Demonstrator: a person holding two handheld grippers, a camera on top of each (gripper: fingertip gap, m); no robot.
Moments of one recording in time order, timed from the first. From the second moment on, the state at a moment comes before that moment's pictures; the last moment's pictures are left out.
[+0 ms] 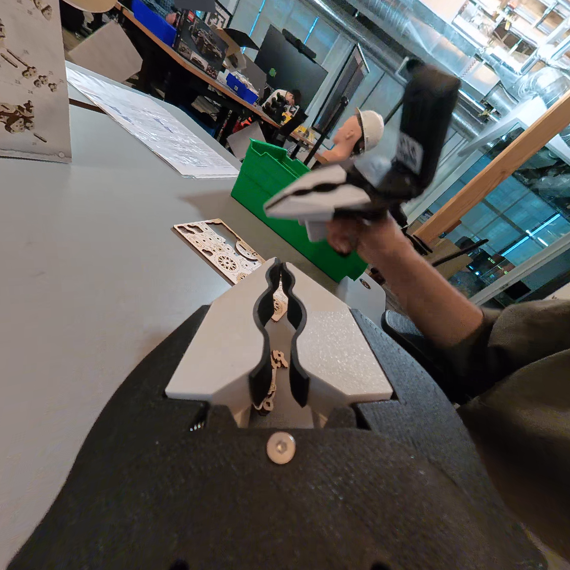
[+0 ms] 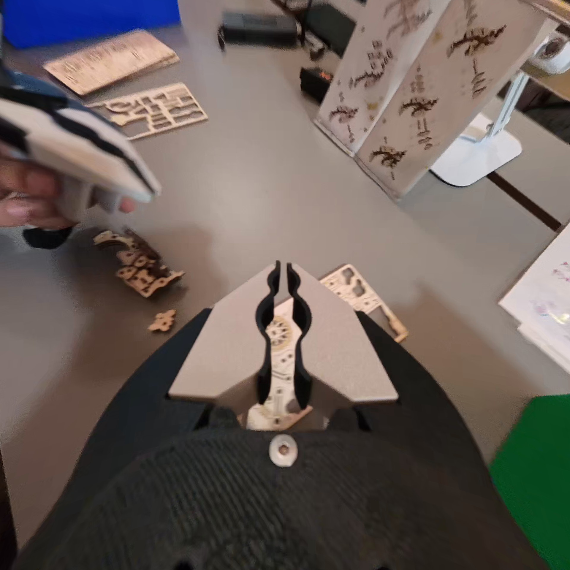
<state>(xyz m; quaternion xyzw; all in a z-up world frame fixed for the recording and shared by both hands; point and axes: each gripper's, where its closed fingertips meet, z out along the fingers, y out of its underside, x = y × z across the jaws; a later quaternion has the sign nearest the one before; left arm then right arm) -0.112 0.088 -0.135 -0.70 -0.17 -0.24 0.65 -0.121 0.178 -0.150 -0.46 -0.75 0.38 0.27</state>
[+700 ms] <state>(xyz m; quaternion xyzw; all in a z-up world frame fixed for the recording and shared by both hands) -0.097 0.091 -0.136 -0.73 -0.13 -0.18 0.65 -0.047 0.088 -0.211 -0.37 -0.81 0.38 0.24</state>
